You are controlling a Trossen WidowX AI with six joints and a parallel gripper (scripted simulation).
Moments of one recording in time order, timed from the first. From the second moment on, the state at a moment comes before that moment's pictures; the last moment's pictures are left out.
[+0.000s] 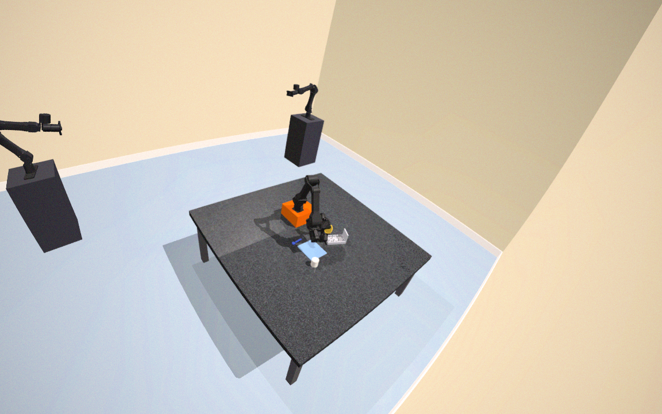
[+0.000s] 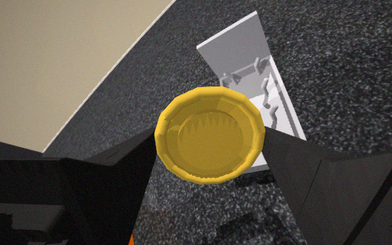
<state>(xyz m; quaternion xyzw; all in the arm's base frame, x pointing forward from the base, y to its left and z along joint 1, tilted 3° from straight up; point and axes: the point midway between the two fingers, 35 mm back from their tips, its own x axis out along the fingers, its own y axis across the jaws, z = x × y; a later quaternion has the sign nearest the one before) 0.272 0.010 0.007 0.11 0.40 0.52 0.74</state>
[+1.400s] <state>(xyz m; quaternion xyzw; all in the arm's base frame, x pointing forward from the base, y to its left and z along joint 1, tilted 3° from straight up) 0.274 -0.010 -0.007 -0.02 0.05 0.50 0.87</state>
